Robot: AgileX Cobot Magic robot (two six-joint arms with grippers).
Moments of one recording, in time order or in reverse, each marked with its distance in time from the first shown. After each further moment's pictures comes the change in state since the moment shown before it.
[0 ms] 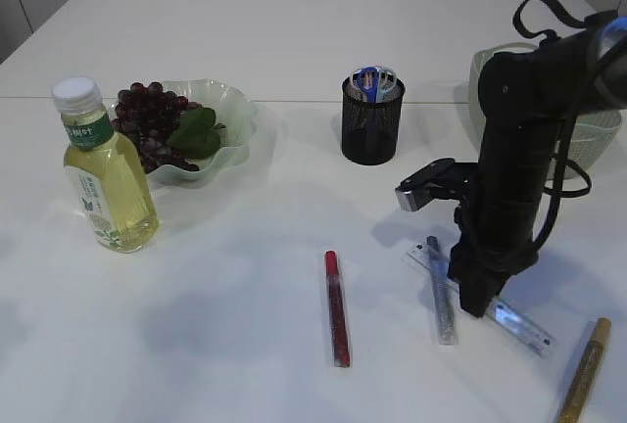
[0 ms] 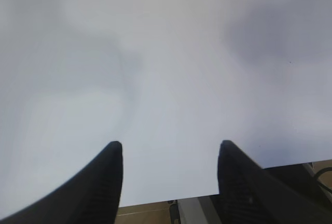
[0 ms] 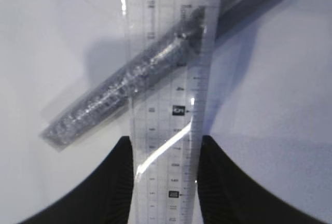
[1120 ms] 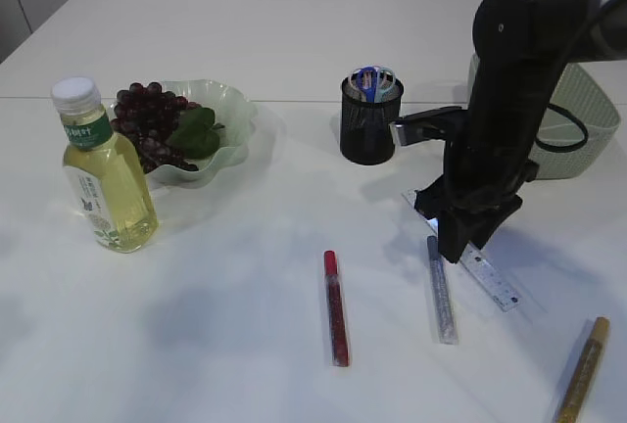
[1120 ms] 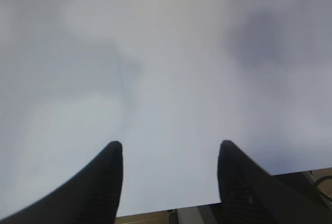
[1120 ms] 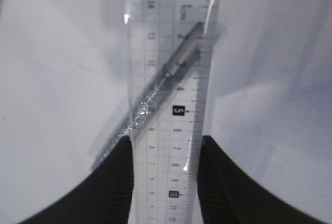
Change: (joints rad) left arm 0.000 0.000 0.000 0.000 -0.027 0.000; right arm 0.000 -0.002 -0.183 0.039 0.123 0.278
